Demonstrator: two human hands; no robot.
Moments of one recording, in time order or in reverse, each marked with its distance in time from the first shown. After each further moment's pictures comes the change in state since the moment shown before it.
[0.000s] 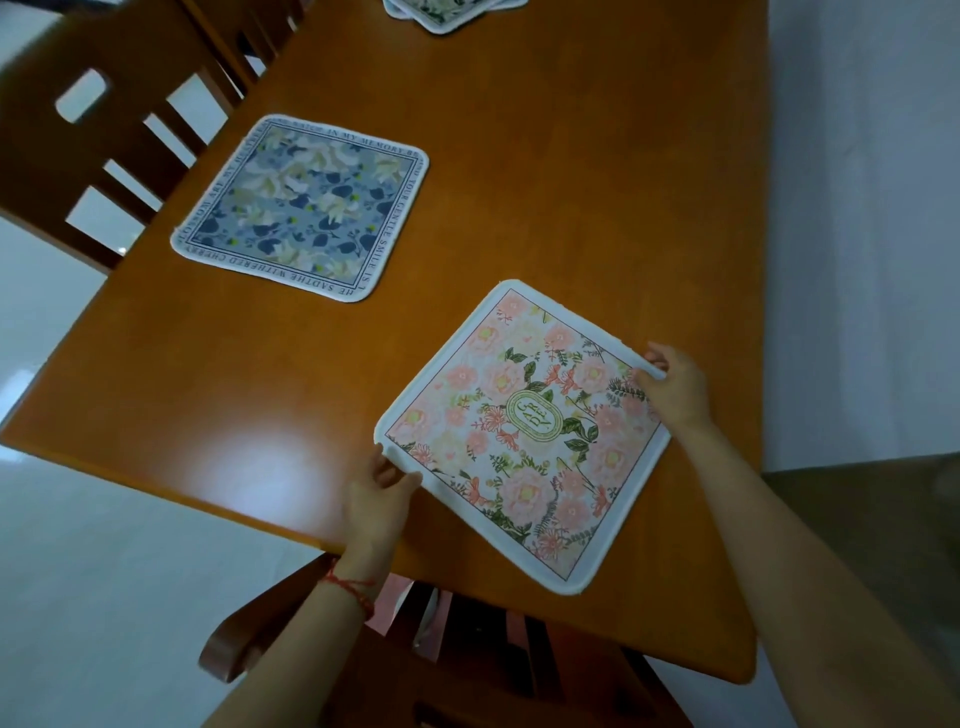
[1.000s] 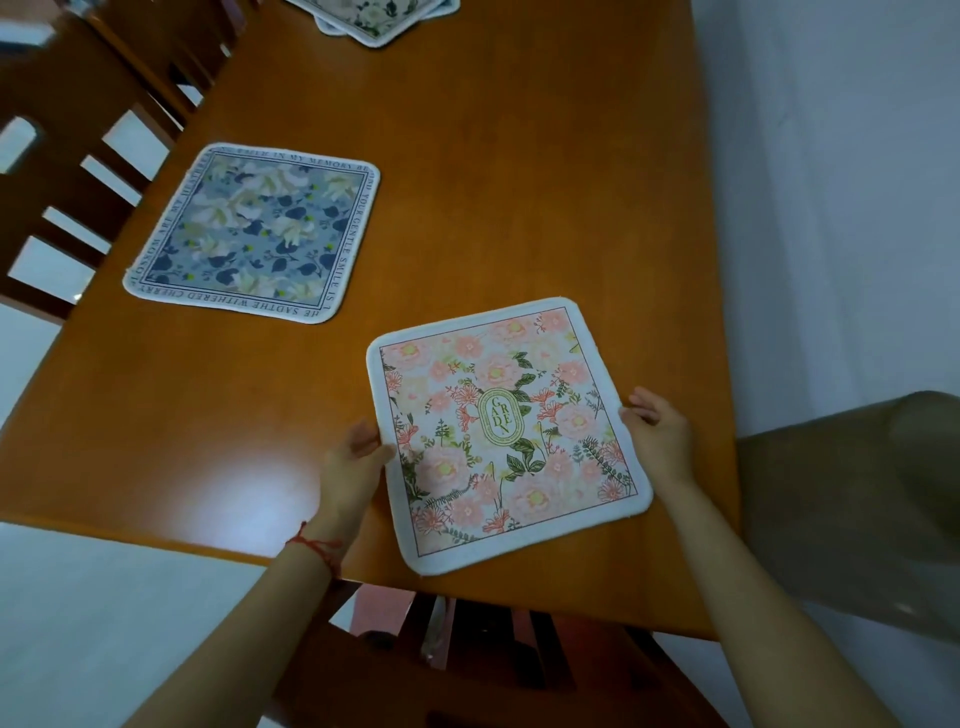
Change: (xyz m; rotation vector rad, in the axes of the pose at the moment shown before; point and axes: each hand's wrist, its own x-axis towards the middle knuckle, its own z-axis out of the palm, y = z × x) left_hand 0.056 0.014 -0.007 0.040 -0.186 0.141; right_hand -0.081 0.008 0.007 0.393 0.133 0.299
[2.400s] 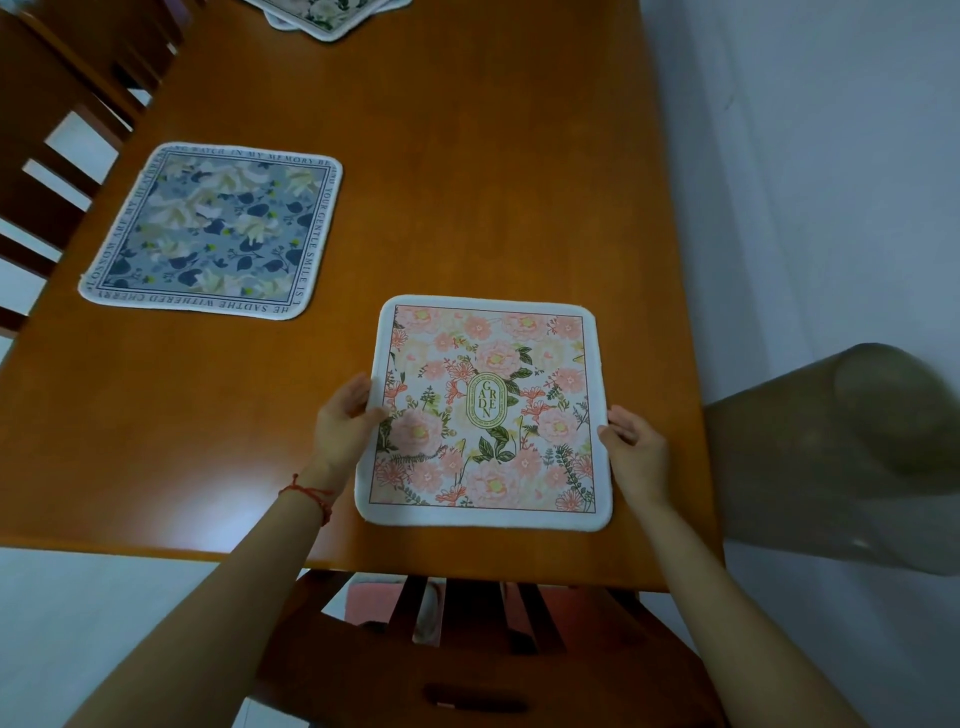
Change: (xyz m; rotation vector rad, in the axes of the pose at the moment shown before) left_hand 0.002 0.035 0.013 0.034 -0.159 0.135; right_hand -0.056 0.013 -0.004 0.097 0.062 0.096
